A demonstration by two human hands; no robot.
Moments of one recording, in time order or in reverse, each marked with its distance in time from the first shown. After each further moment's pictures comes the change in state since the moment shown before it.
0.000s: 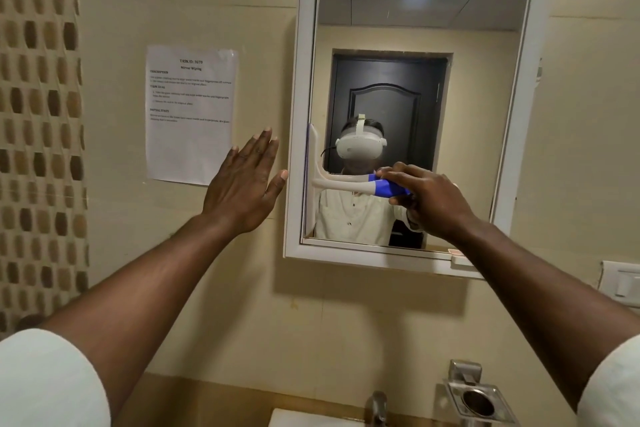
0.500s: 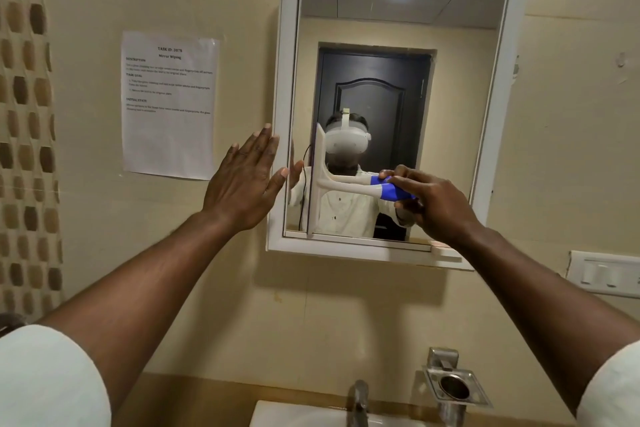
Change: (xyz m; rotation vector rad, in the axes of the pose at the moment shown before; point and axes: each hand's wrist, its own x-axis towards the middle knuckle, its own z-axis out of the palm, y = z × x) left_hand 0.002 0.023 0.011 -0.056 -0.013 0.020; right_hand -0.031 0.022 -0.007 -0.014 0.034 0.022
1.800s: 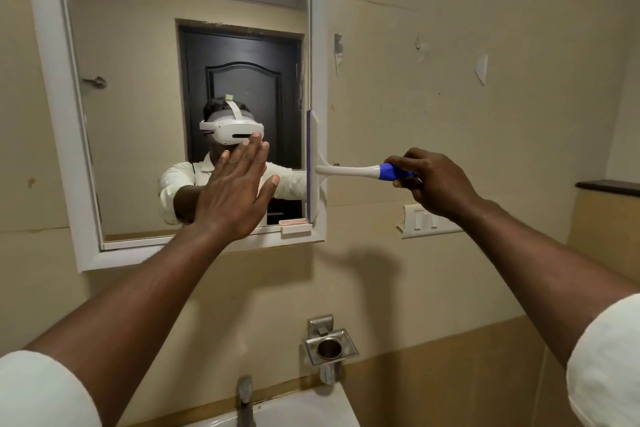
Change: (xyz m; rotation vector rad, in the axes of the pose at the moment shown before) left_hand 0.037 0.203 0.084 -0.307 -0.019 0.271; right_hand -0.118 0.147 -0.134 -0.340 -0.021 0.264
